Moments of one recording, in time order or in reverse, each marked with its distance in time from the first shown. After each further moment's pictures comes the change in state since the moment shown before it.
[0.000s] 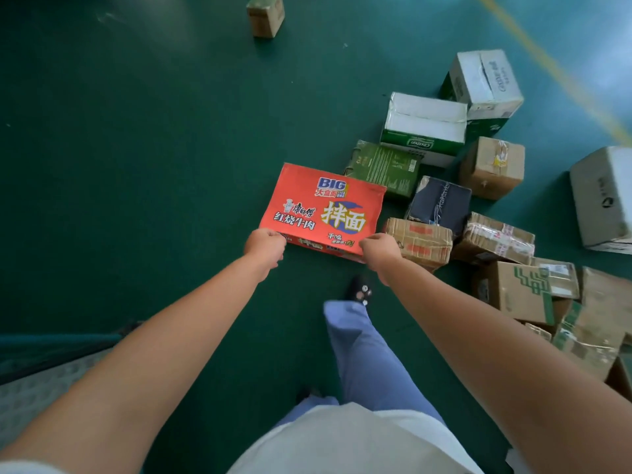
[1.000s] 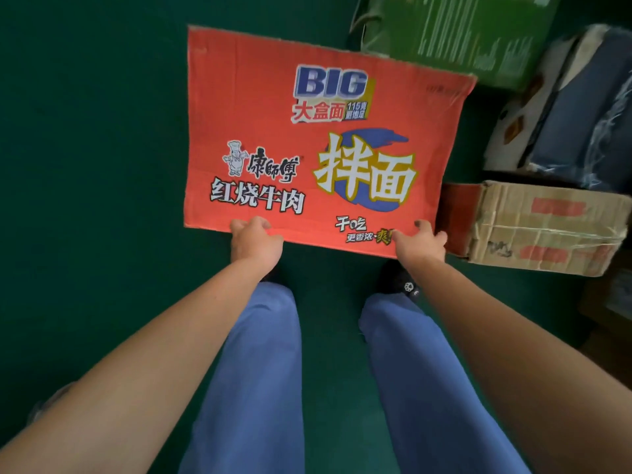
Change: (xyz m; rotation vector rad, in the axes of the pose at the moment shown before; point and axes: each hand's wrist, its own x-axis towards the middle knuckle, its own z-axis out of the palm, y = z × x) left_hand 0.531 -0.087 0.232 0.607 -0.202 -0.212; right_hand 0.509 0.118 0.147 -0.279 0.116 0.593
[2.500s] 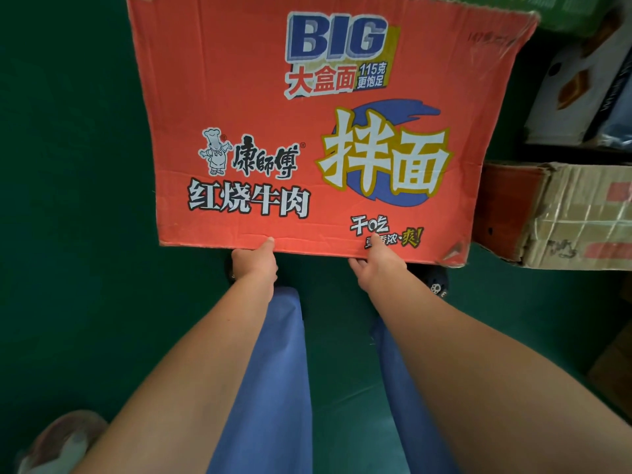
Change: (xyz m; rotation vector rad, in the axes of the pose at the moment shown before) left_hand 0.086 -0.036 0.066 -0.691 -0.019 -0.562; right_hand 0.016 -0.037 0.119 1.165 -0.038 0.756
